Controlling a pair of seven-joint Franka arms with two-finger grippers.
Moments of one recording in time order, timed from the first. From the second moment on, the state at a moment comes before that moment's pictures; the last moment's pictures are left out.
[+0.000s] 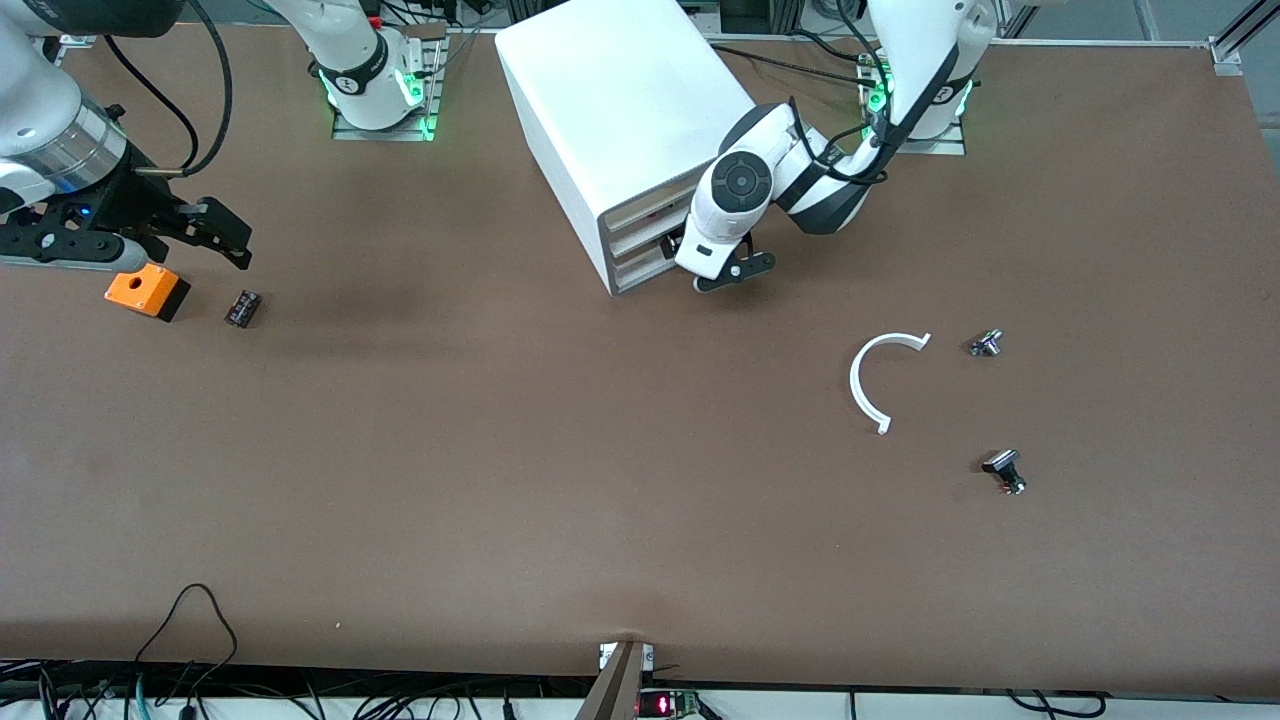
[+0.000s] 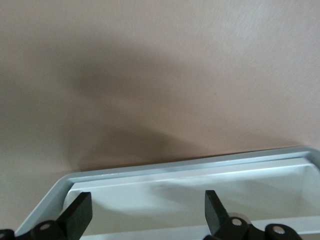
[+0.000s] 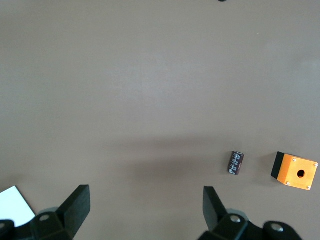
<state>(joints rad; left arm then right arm) -0.31 0.41 -0.48 -2.08 -0.11 2.30 -1.09 -0.01 -0.07 0.13 -1.79 -0.03 1.78 0.19</state>
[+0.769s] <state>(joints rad) 0.09 0.31 -0.47 -1.69 0.01 1.61 -0.50 0.00 -0.06 0.12 -1.79 -0.03 1.81 0.19</state>
